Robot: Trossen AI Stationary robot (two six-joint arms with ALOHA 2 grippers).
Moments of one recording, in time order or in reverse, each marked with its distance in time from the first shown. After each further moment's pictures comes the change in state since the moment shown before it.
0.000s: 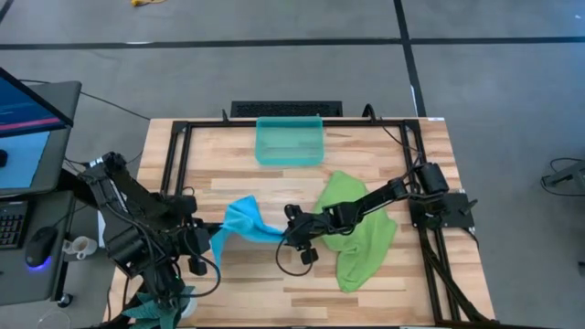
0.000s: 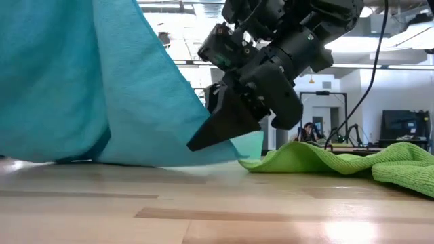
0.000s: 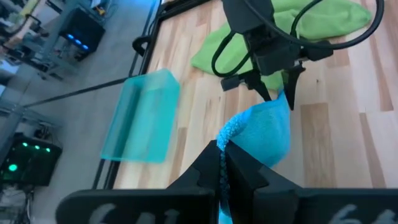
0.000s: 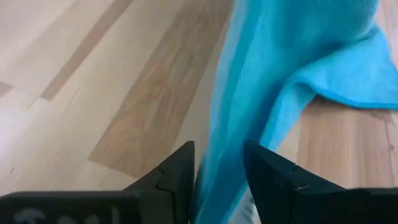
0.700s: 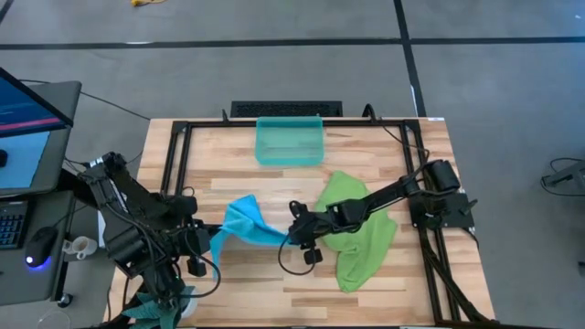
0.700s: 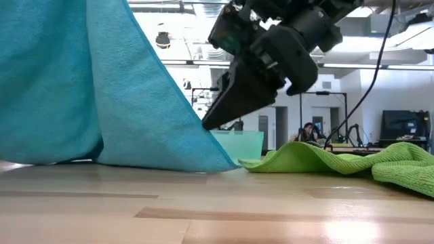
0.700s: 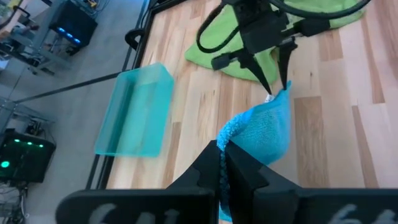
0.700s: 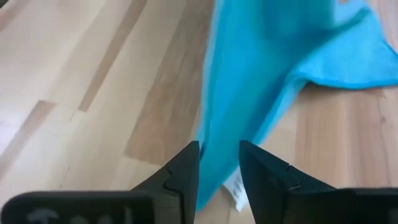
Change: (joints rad) left arm 0.000 0.000 -0.001 0.001 0.034 -0.001; right arm 0.022 -0.085 0.002 -0.127 -0.002 0.138
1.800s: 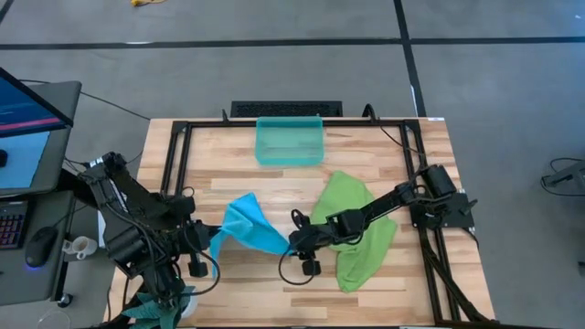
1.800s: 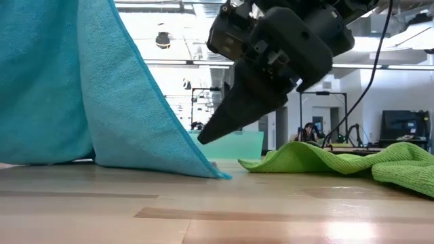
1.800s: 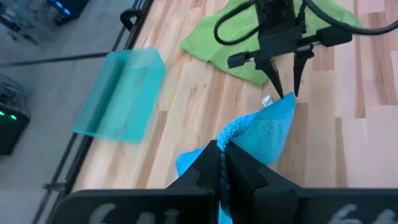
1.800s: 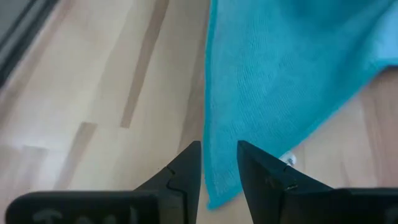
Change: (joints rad) left arm 0.002 0.000 0.000 0.000 0.040 -0.155; right arm 0.064 0.045 -0.001 0.067 0.002 0.234
